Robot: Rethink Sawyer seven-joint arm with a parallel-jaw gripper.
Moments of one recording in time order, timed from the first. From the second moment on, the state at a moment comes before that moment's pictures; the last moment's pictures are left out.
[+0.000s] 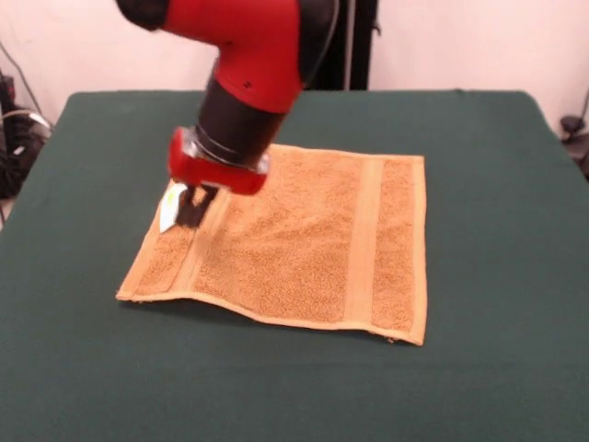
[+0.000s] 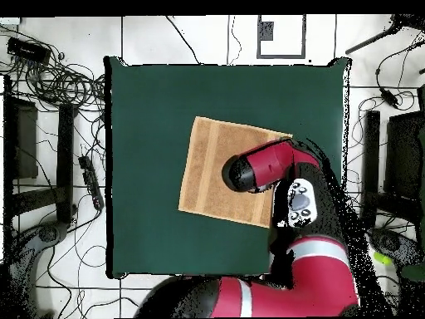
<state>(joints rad) -0.23 -0.42 0.02 1.34 -0.79 0.65 1.95</state>
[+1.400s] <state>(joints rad) -0.52 -0.47 0.14 1.40 -0.77 0.39 1.95</state>
